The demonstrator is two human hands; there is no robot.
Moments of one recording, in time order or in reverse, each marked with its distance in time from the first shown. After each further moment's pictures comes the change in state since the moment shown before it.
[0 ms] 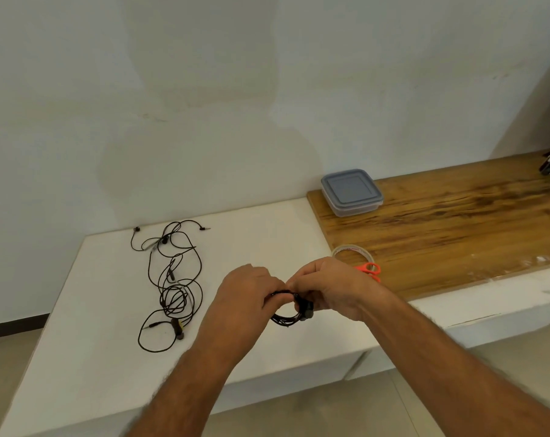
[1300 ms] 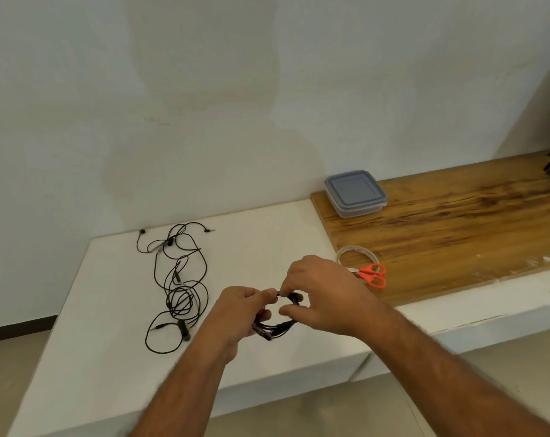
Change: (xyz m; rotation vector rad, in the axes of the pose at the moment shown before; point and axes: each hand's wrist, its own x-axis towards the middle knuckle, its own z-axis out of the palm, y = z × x) left_hand -0.002 -0.010 0.002 -0.804 -0.115 -0.943; right_hand -0.008 0.003 0.017 -1.195 0.201 -0.662
